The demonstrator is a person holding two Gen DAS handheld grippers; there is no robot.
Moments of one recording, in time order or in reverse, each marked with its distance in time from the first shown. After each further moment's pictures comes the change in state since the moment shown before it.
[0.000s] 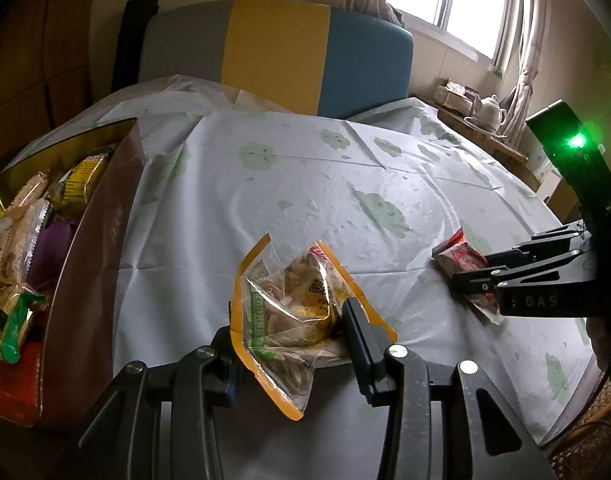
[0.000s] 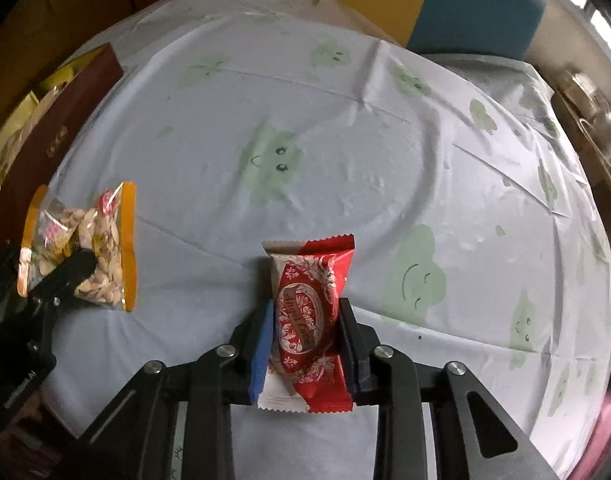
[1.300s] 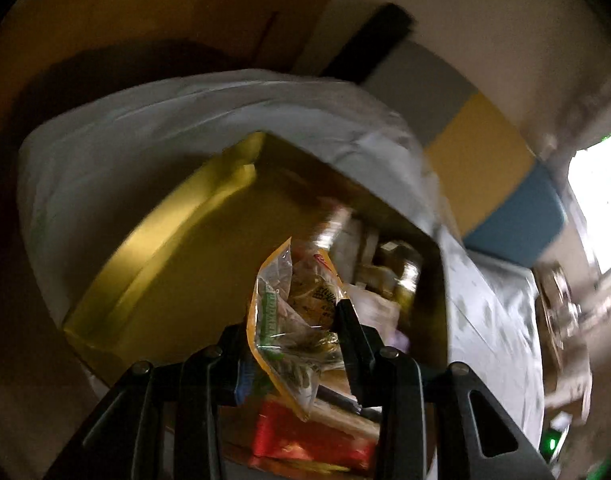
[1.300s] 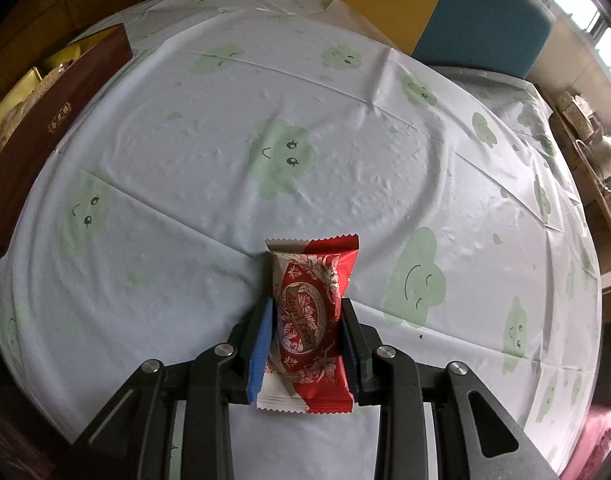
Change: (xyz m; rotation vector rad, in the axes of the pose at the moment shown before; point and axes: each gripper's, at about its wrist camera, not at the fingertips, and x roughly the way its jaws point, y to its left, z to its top) left arm -0.120 0.266 0.018 -0.752 -0.048 0.211; right arm -0.001 0.016 -0.012 -0.062 -0.017 -0.049
